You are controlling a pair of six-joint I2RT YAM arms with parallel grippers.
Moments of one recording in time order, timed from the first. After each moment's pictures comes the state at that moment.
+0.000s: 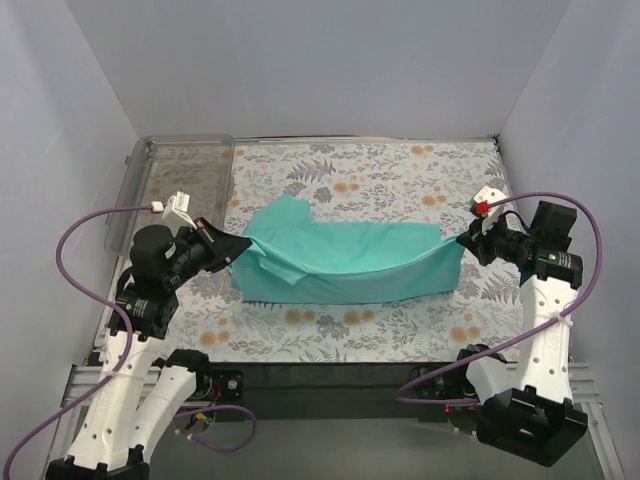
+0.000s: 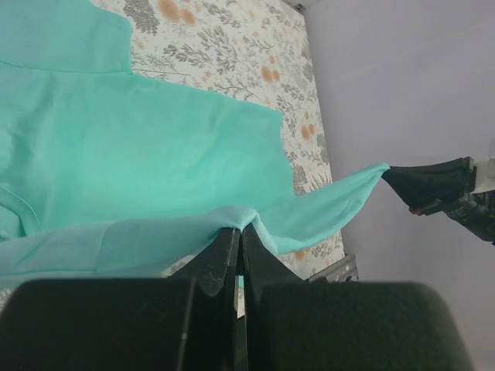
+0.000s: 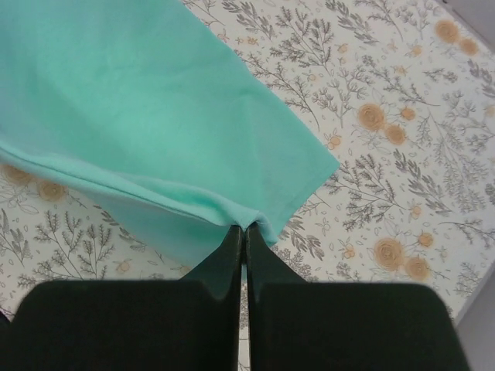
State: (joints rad) left arm -0.19 0.64 0.84 -0.48 0.40 -0.77; right arm -0.31 0.91 0.96 -0.80 -0.88 -0.82
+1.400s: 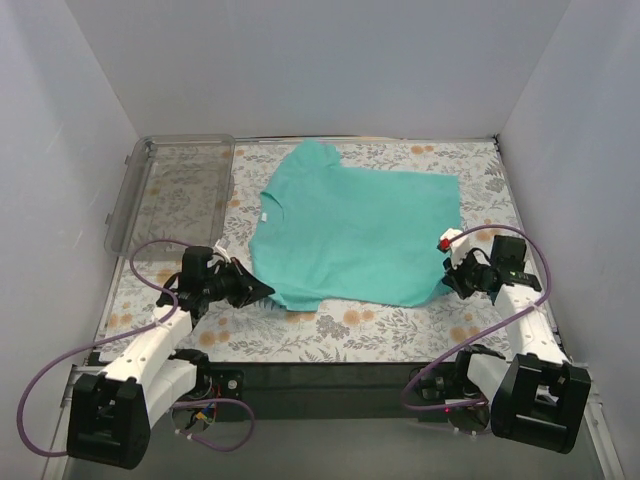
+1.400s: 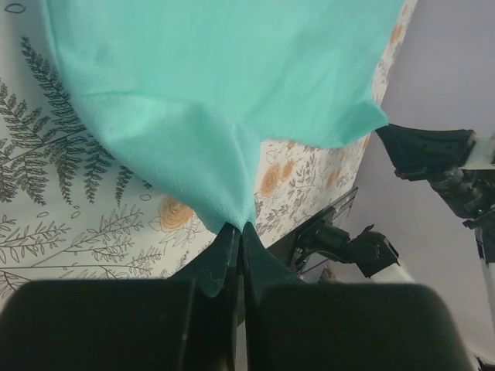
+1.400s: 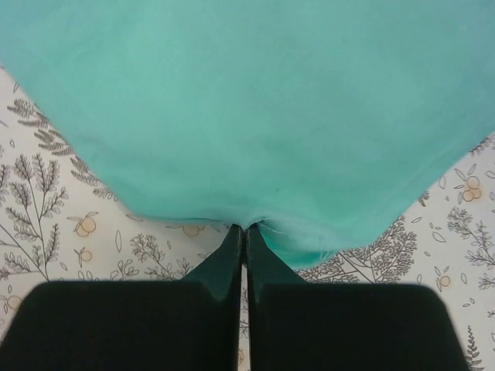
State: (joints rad) left arm -0.18 0.97 0.37 -0.17 0.61 -0.91; right arm -0.20 0.99 0.53 -0.50 -0.63 -0.81
